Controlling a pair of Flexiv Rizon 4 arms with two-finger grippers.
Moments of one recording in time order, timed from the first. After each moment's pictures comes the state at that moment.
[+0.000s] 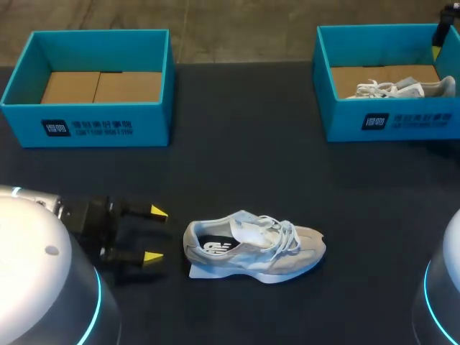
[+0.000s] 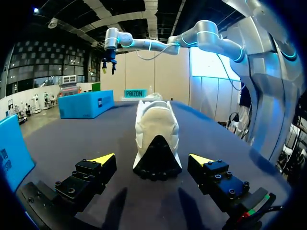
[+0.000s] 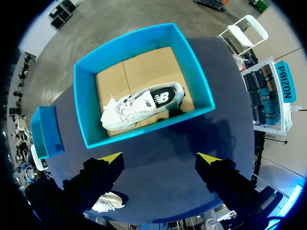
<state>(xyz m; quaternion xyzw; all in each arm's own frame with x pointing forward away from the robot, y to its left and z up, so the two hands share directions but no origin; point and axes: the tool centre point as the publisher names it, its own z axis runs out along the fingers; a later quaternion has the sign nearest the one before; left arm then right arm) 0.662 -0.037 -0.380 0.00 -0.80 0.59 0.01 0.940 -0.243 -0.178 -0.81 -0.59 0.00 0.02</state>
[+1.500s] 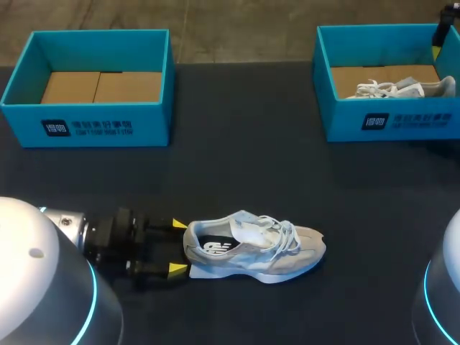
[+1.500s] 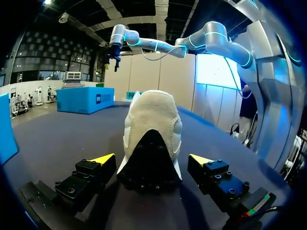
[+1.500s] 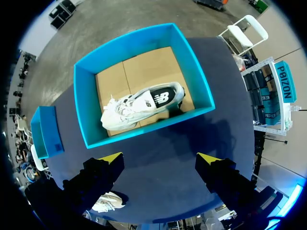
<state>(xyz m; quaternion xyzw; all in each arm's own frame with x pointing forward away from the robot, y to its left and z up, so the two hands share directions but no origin) 0.649 -0.080 -0.405 0.04 -0.79 0.61 0.03 0.940 -0.243 -0.178 -0.81 -0.59 0.00 0.02</state>
